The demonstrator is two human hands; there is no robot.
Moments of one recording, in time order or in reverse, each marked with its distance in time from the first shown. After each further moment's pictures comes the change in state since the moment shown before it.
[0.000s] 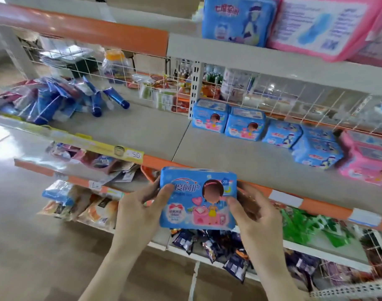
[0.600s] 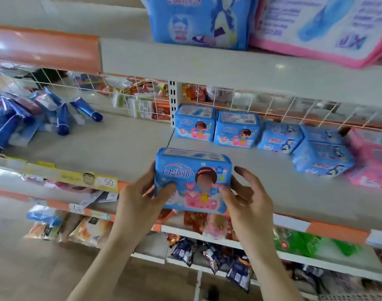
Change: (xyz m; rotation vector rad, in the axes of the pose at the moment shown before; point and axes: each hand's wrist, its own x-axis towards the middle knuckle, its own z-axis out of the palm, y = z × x) left_hand 0.122 0.001 0.064 0.146 -0.137 0.100; right_hand 0.125 0.025 0.002 0.063 0.096 0.042
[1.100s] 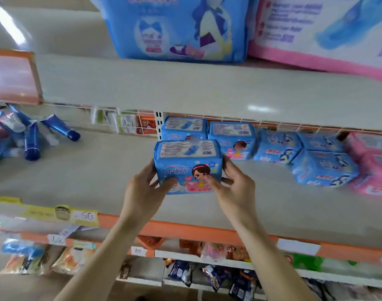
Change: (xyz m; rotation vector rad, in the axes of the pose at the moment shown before) left_hand 0.120 -0.037 0.037 0.039 -0.058 0.062; right_hand 0.118 0.051 0.029 -0.240 0.006 -0.176
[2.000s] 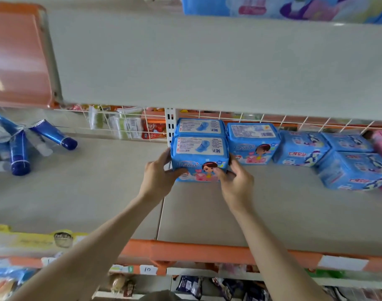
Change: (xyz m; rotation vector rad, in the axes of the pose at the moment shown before) left_hand 0.110 -0.072 -0.002 0.082 -0.091 0.102; right_hand 0.057 0.069 0.079 -0.061 0.180 -0.026
